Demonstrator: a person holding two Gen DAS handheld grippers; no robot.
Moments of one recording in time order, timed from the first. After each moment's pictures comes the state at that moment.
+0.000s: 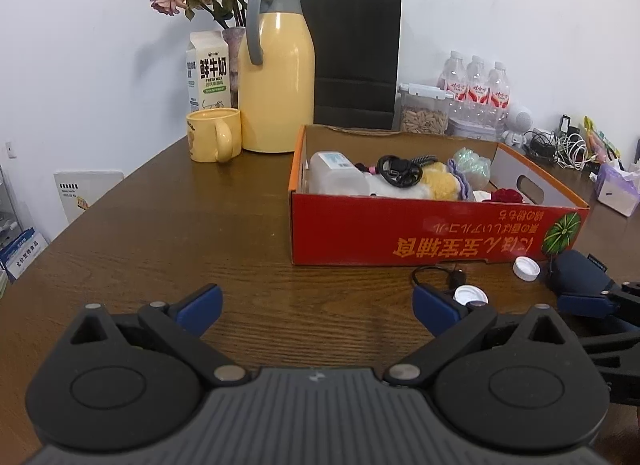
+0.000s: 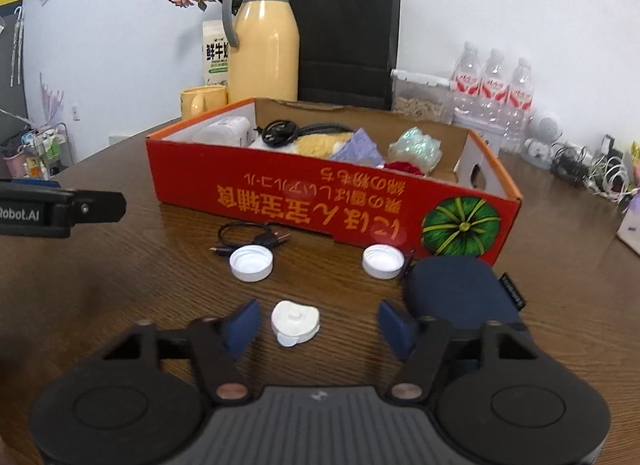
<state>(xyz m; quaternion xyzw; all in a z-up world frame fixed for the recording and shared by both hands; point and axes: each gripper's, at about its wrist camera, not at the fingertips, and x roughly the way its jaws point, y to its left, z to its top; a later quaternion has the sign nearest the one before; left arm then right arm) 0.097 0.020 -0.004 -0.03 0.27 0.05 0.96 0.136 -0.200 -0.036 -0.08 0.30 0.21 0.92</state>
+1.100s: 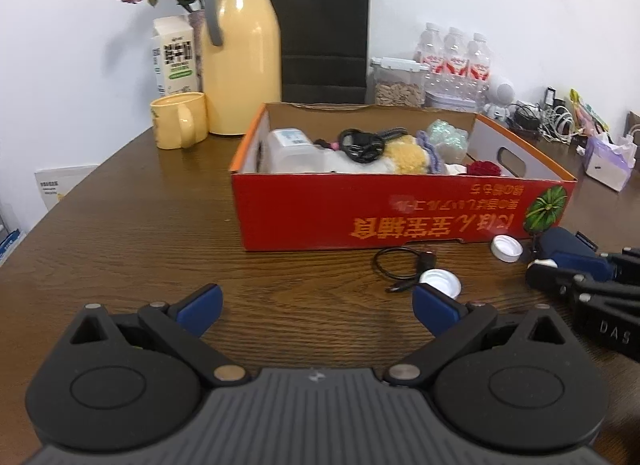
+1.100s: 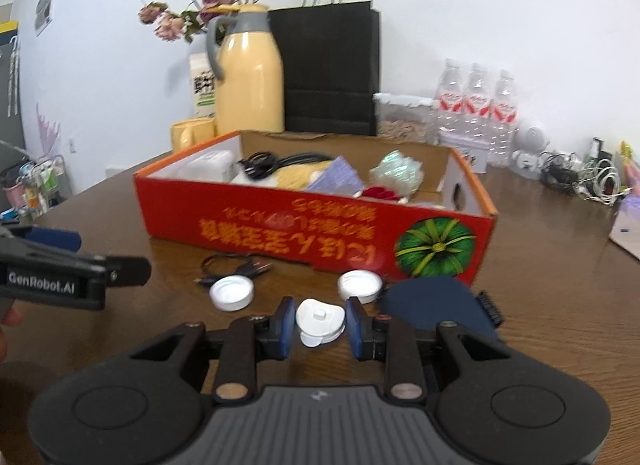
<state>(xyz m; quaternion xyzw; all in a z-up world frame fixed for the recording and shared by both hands) 0.119 -0.011 -0.015 -0.01 0.30 0.03 0.95 0.141 -0.225 -0.025 -0.05 0.26 0.20 0.94</state>
